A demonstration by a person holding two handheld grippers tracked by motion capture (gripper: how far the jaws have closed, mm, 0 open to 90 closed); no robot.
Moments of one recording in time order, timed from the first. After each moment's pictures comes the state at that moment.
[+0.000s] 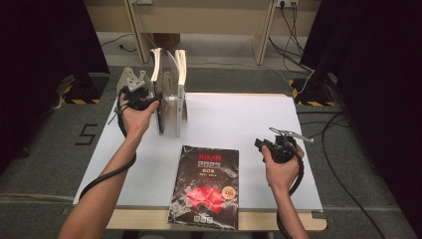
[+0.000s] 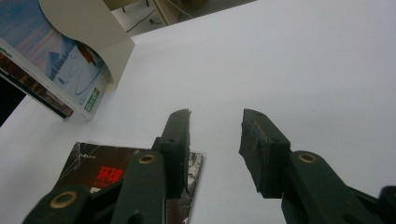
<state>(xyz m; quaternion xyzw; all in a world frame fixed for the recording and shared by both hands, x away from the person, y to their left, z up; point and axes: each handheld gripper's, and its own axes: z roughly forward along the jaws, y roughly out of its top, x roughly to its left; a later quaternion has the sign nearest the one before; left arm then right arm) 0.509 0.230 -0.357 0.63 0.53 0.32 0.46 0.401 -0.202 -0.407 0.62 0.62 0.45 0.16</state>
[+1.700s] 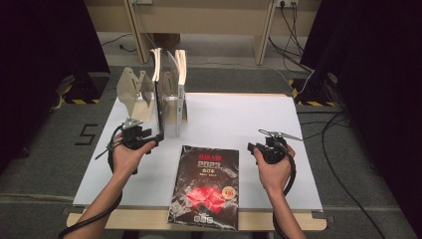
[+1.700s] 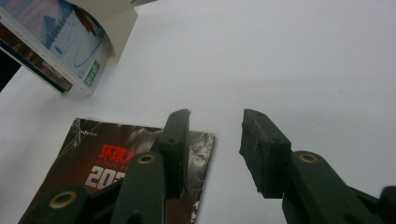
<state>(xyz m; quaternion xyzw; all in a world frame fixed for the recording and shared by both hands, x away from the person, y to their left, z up) 0.423 0.237 -0.421 0.70 0.53 0.19 0.45 0.405 -0.182 -0.417 0.62 0.65 0.42 0.13</state>
